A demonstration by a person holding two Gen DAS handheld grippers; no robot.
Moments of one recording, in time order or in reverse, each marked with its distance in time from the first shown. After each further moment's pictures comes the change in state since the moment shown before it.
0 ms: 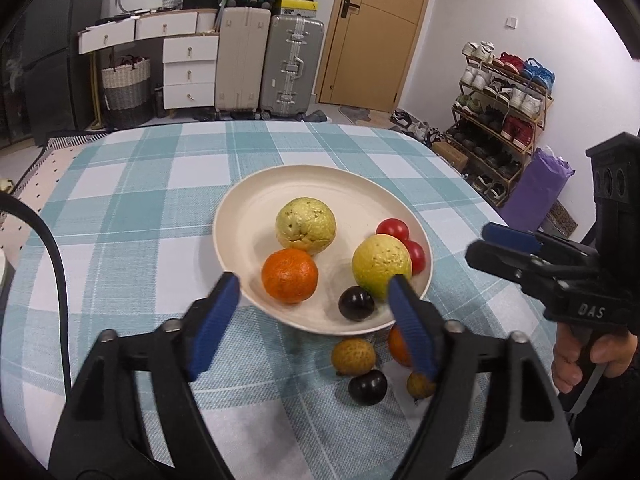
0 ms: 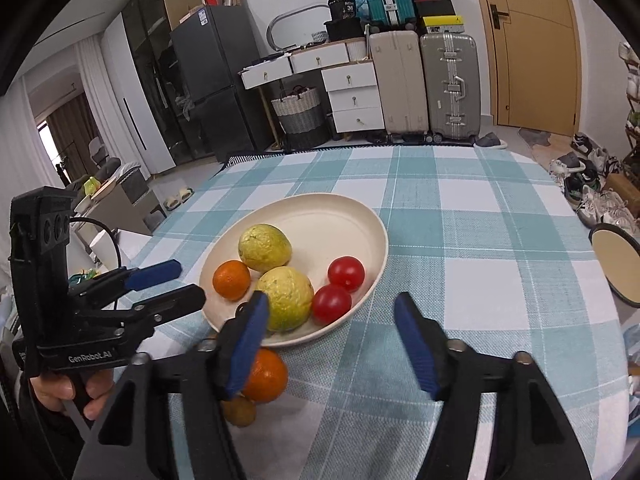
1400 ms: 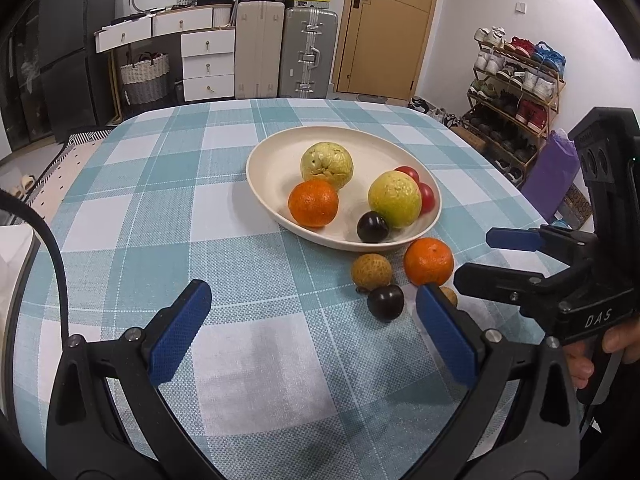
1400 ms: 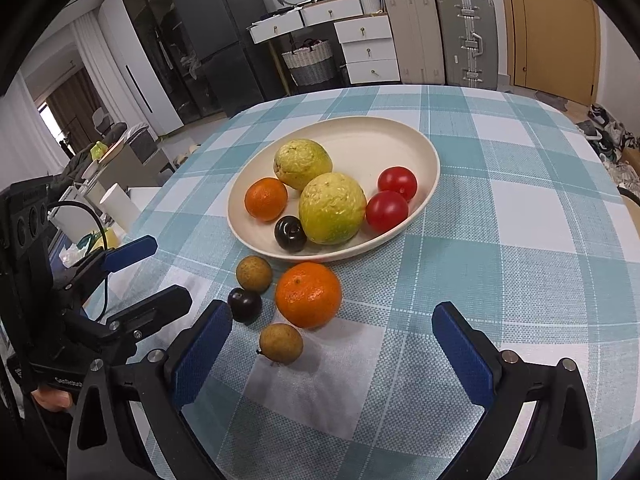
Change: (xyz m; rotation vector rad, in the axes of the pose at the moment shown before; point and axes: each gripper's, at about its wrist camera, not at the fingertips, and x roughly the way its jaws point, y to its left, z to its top) left arm -0.036 -0.006 -0.054 0.016 0.042 0.083; right arm 0.014 0.032 -0.038 0.004 0.191 0.047
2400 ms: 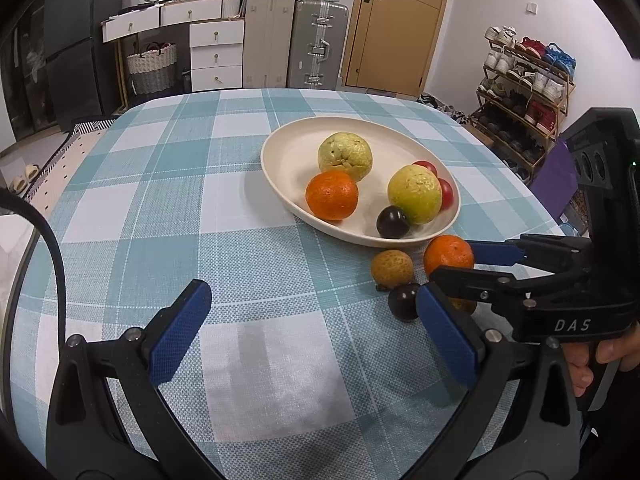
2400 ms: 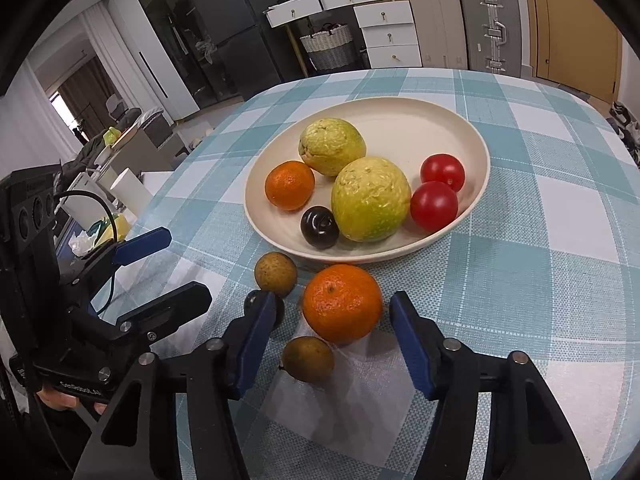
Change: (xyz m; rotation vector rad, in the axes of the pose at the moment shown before) left arm 0.011 0.011 0.000 -0.027 0.024 0.018; right arm 0.029 0.013 0.007 -0.027 0.062 0.062
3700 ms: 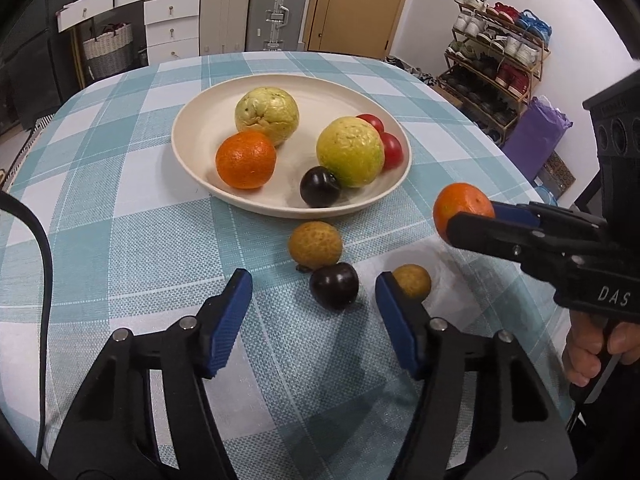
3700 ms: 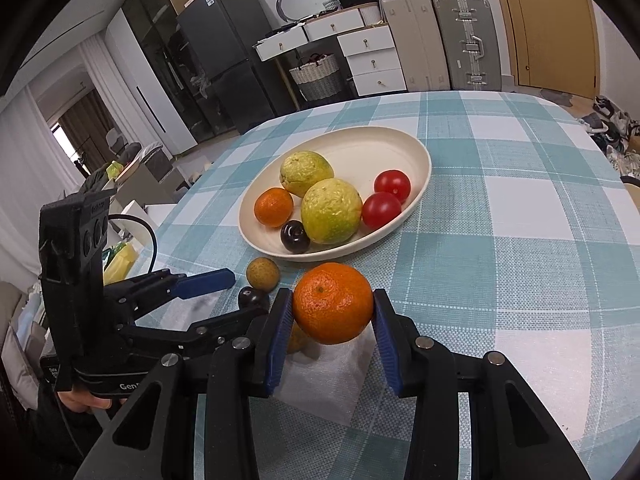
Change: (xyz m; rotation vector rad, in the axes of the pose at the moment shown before) left arm 0.037 -0.041 -0.001 0.076 0.140 -0.113; right arm -0.047 -0.021 -0.023 0.066 -0.123 0.011
